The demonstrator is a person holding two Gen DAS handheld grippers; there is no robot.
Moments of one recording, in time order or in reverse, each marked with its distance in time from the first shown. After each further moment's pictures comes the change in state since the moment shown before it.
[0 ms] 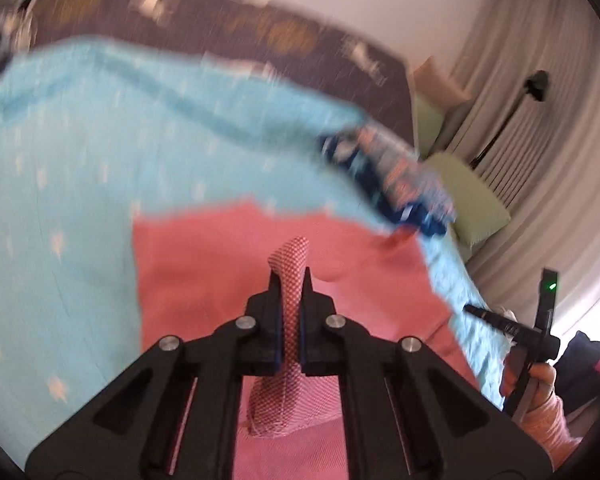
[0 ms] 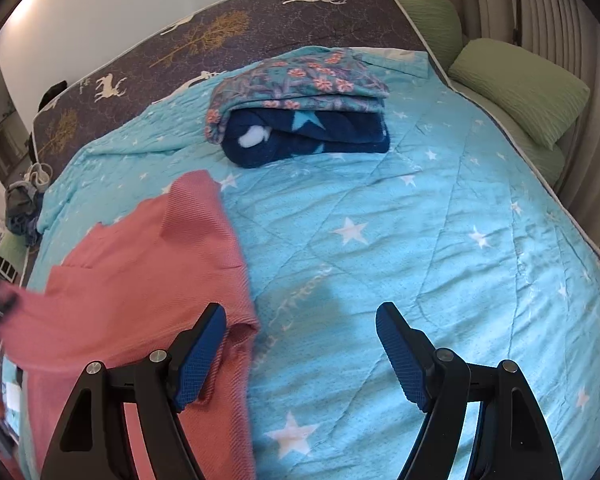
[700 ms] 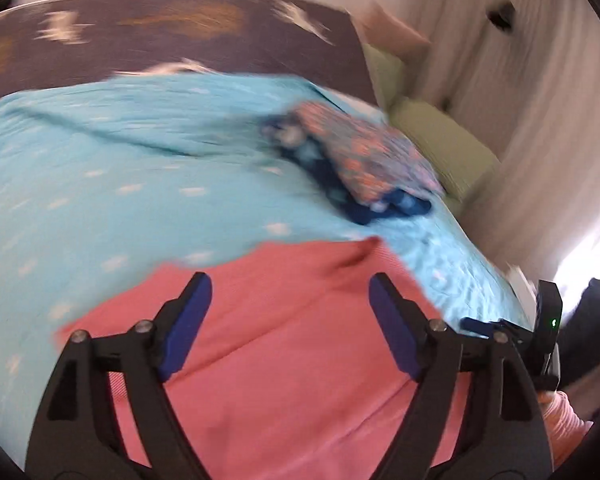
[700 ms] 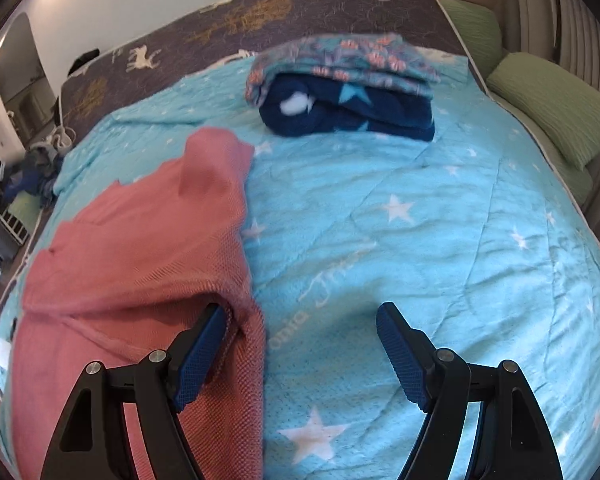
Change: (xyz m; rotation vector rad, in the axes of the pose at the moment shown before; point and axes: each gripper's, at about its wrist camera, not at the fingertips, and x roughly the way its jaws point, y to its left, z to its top) left arm 0.124 -0.065 0.057 0.216 0.213 -0.103; right arm 0.024 0.017 -0.023 -0.128 0.026 0.059
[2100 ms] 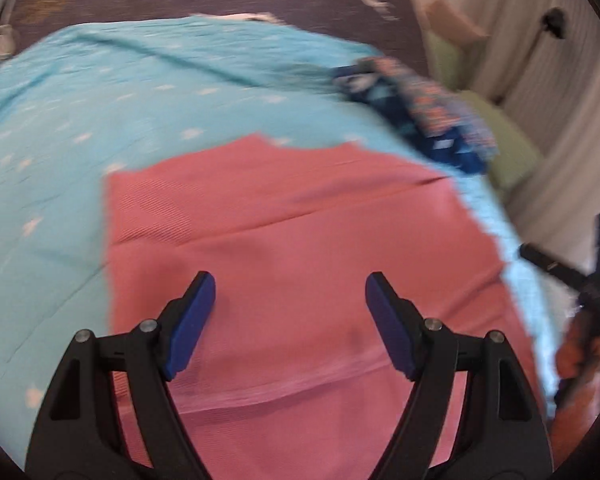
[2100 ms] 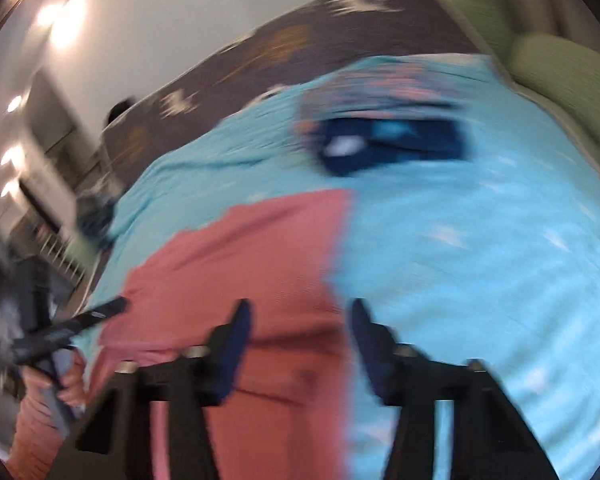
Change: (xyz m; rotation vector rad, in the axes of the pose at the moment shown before) left arm -0.030 0.043 -0.120 -0.194 0.031 0.211; right arm -0.034 0.019 0.025 0.068 -0.079 0.255
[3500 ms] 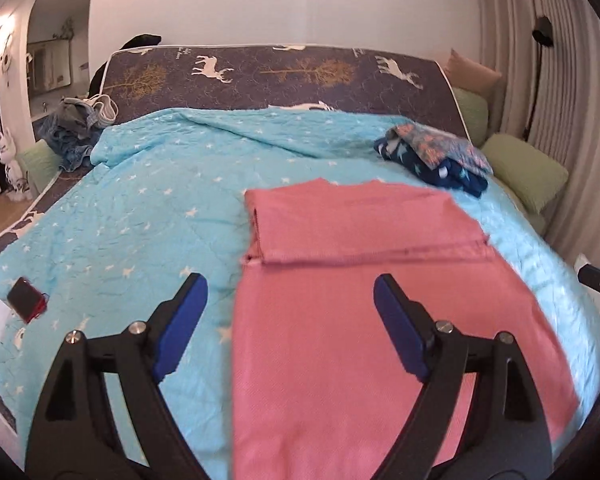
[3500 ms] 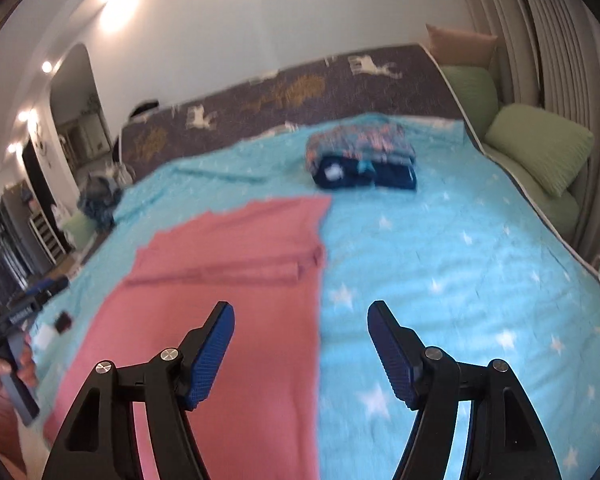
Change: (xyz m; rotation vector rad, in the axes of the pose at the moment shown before) left arm -0.179 -0.038 -0.137 0.047 -0.330 0.267; right arm -0.152 0.015 -0.118 -0.144 -0.158 -0.131
